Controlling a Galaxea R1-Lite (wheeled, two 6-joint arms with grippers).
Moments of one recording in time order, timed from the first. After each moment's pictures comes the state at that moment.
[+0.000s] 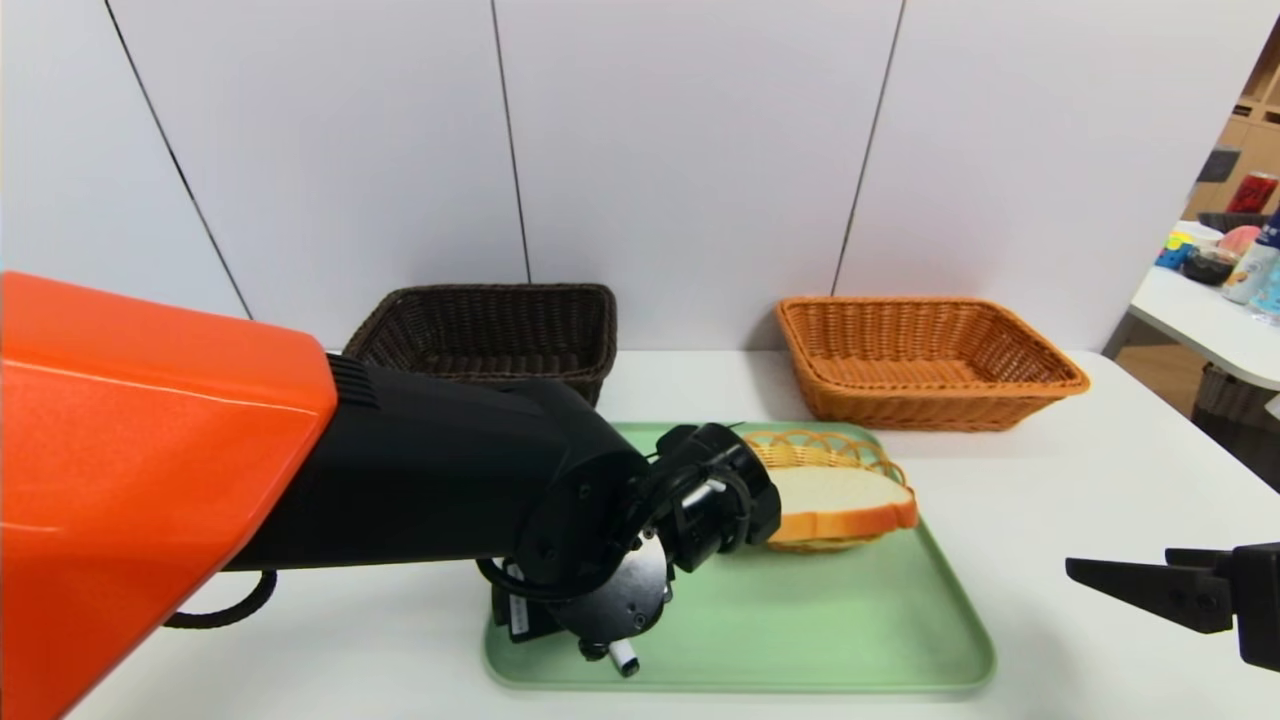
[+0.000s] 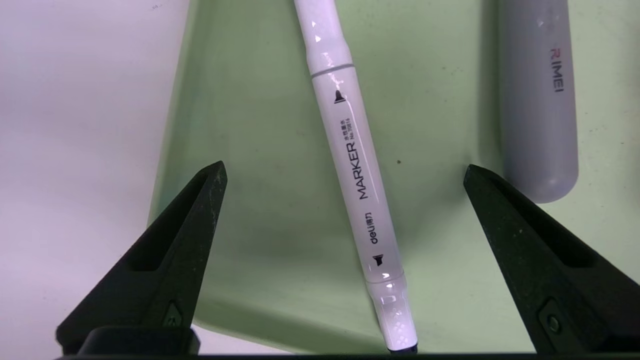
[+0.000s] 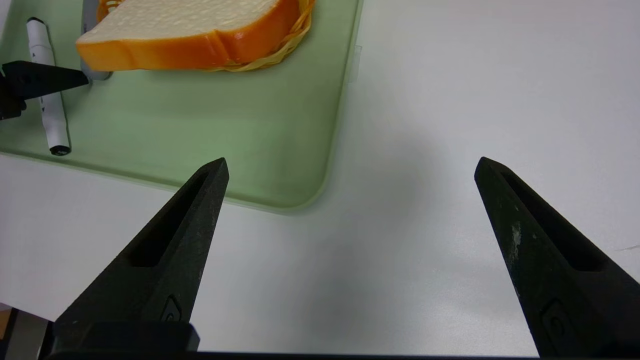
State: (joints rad) left arm -0.95 2.05 -1.47 0.70 0.52 -1.16; right arm 0.09 1.07 -0.66 0.26 0.21 0.10
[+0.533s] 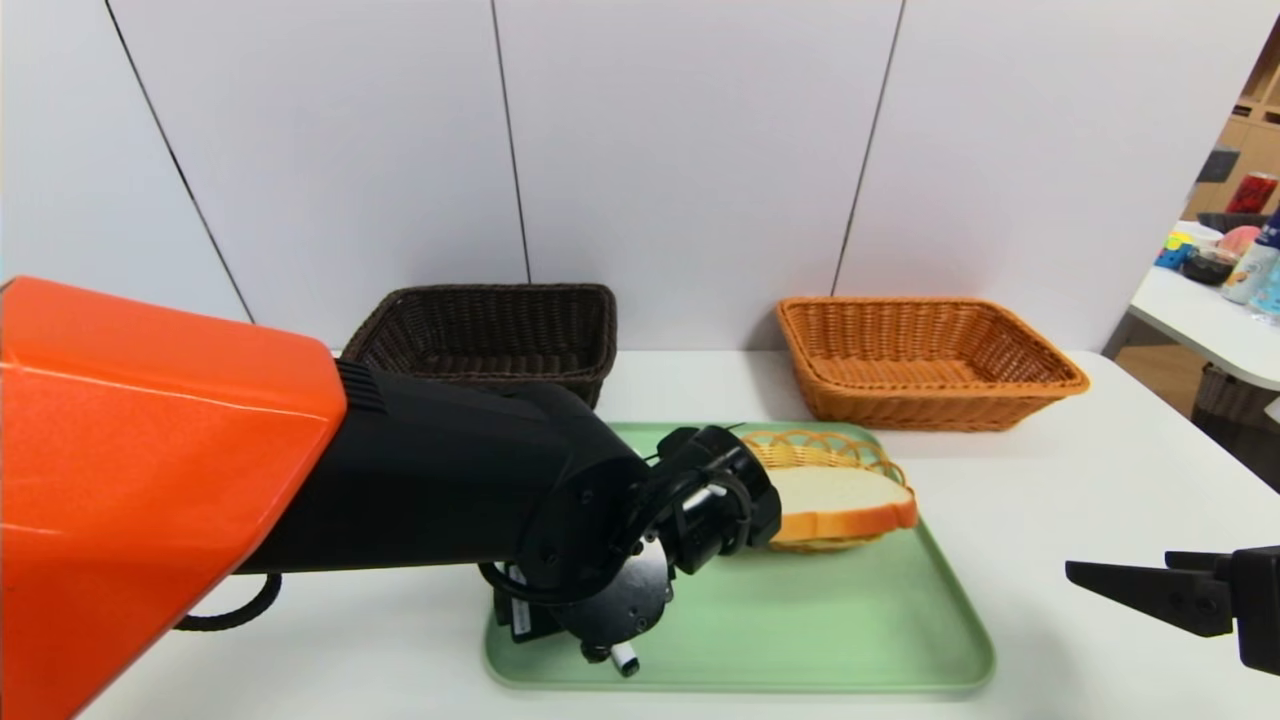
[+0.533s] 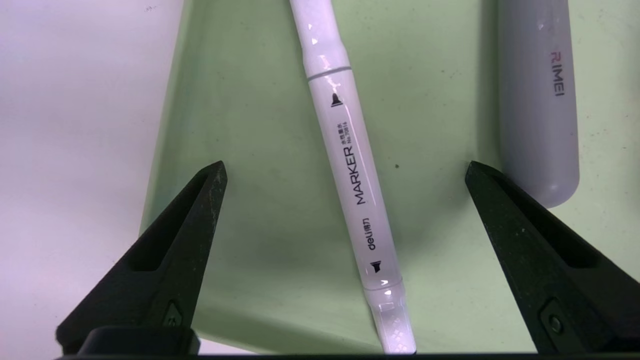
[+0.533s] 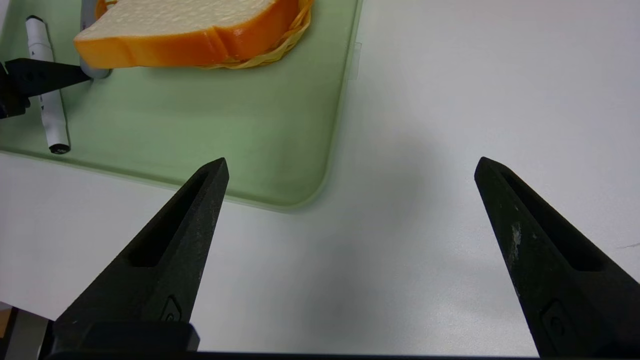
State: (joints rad) left arm -0.95 2.06 -1.46 0.68 0.53 -1.16; right arm 0.09 1.07 -0.65 0.26 0.21 0.10
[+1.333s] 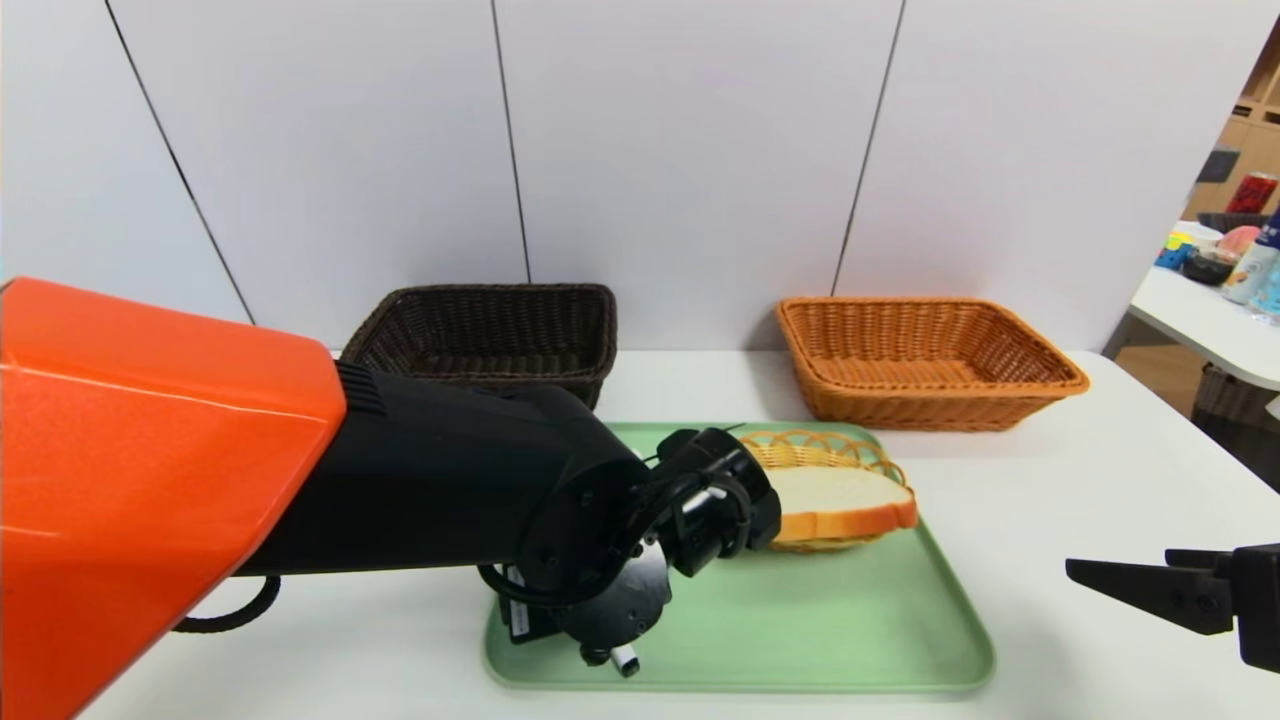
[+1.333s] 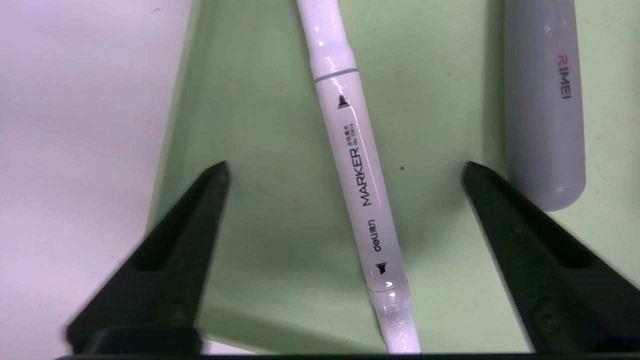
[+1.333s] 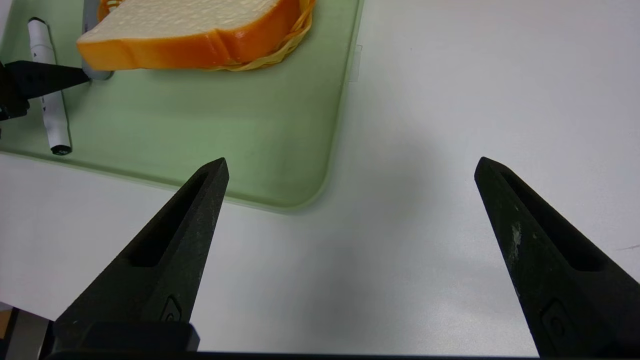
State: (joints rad) left arm -0.95 2.06 -1.45 0.68 0.54 -1.16; right arm 0.09 1.07 -0.66 0.26 0.21 0.10
